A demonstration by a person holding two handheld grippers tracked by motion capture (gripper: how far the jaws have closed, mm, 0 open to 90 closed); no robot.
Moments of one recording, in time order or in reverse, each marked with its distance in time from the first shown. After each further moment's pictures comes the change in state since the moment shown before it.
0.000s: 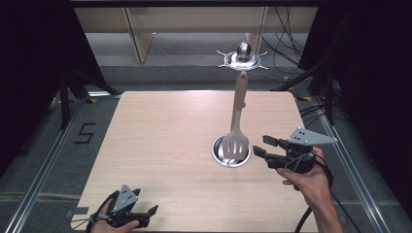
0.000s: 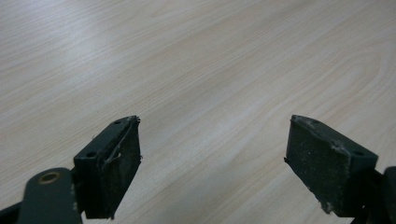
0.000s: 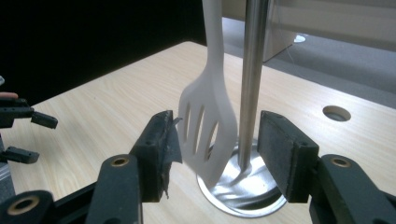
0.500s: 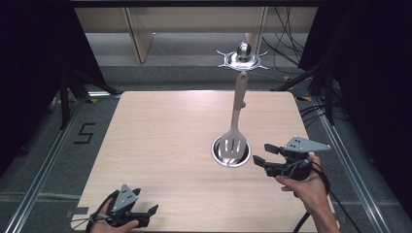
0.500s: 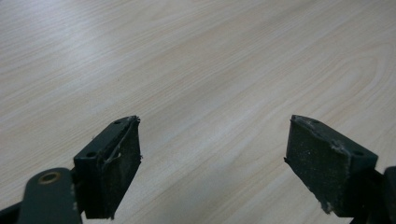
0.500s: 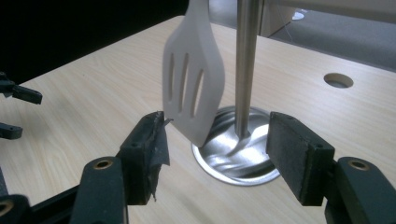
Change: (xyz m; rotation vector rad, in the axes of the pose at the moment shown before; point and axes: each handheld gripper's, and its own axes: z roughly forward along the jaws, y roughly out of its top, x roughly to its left) left arm 0.006 0.003 0.000 -0.013 -0.005 0.072; right arm -0.007 -0.029 0.009 0.061 -0.022 0.007
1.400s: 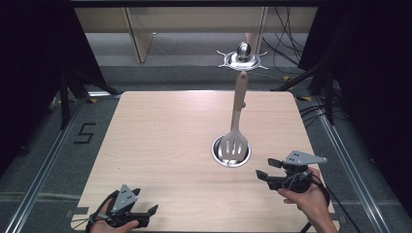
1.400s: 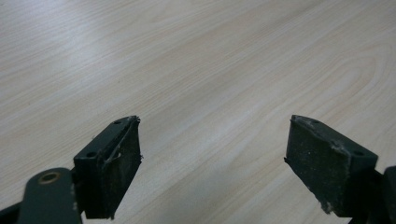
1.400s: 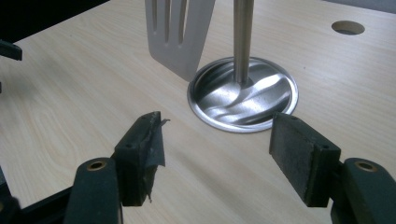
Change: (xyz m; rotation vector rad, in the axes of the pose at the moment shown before) left arm -0.002 0.000 -0.001 0.002 0.007 -0.015; right arm -0.003 -0.044 0.002 0.106 -0.006 0.049
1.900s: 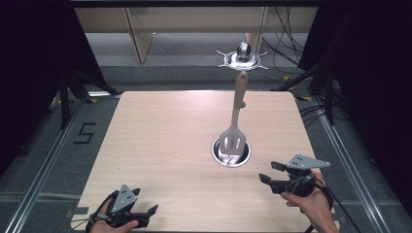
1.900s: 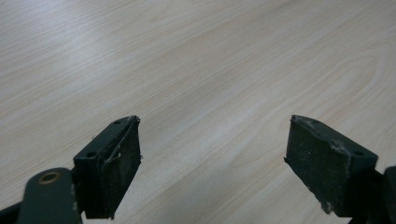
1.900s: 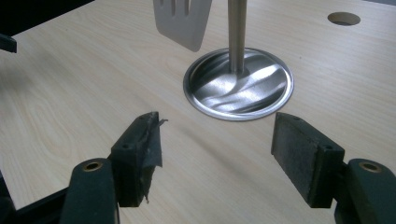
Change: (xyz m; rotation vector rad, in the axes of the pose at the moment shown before) left arm 0.002 -0.001 0.000 -0.005 0.003 0.025; right arm -0.007 -0.013 -0.004 -0.007 0.002 -0.019
